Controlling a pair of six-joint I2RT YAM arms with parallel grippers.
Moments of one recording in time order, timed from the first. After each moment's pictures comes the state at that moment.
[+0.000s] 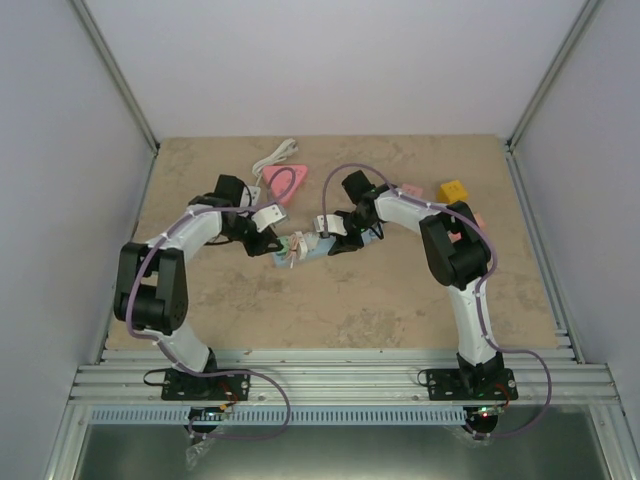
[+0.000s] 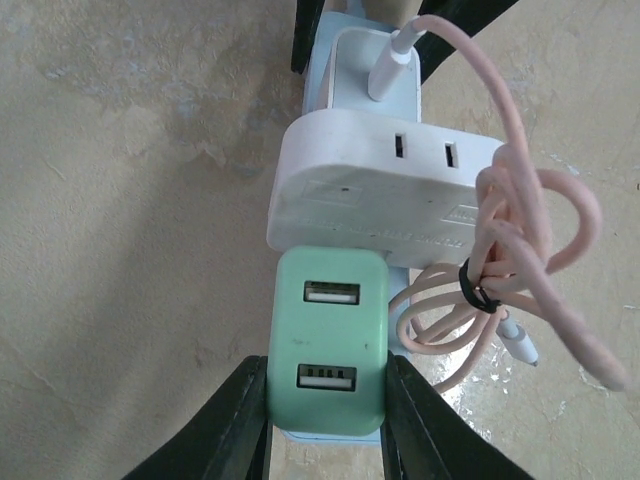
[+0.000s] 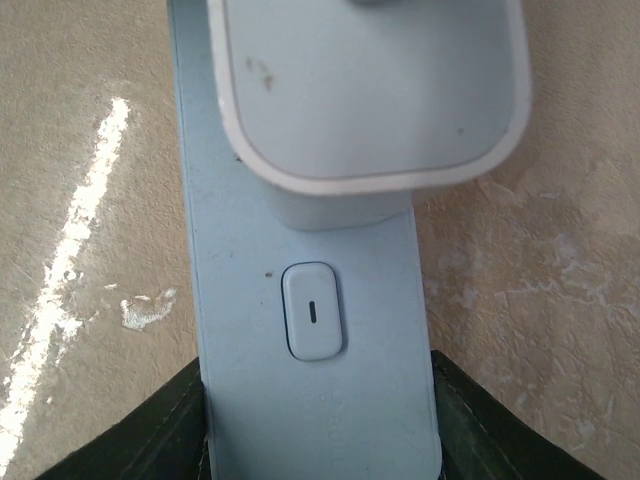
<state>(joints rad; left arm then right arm) -0.17 1.67 1.10 -0.67 0.61 0.80 0.55 2.22 1.61 -0.66 -0.56 -1.21</state>
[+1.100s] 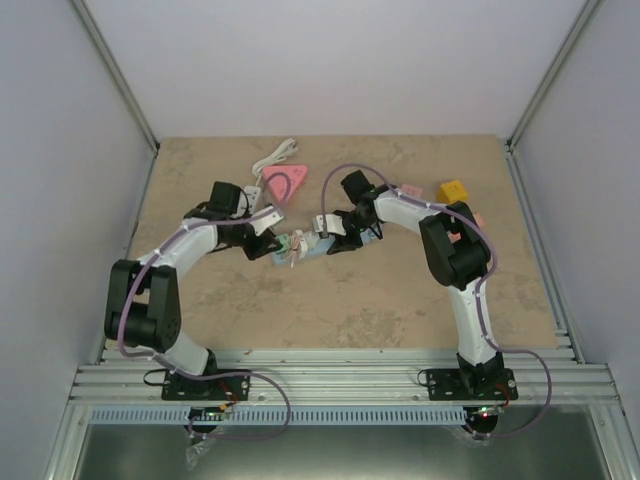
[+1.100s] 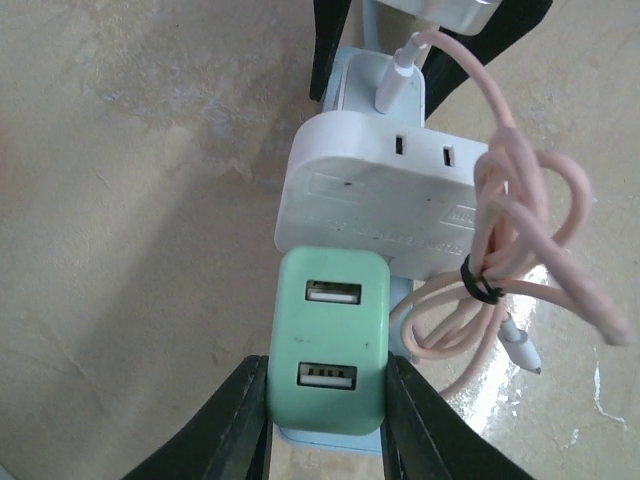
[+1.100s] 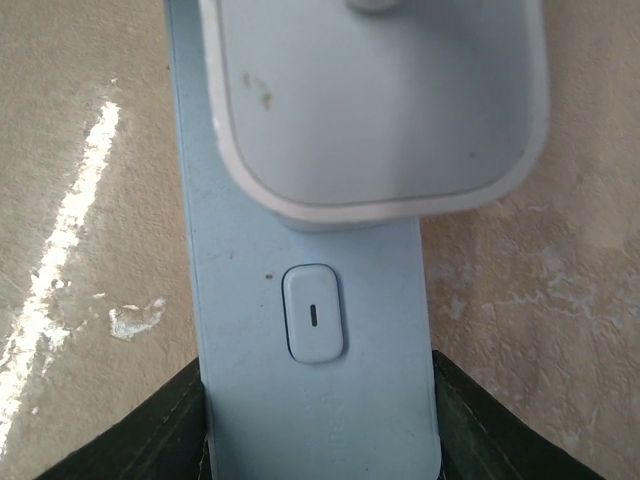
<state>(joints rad) -0.18 1.52 0.93 -0.48 0.57 0.70 0.55 2.22 1.61 -0.64 -0.56 -1.22</state>
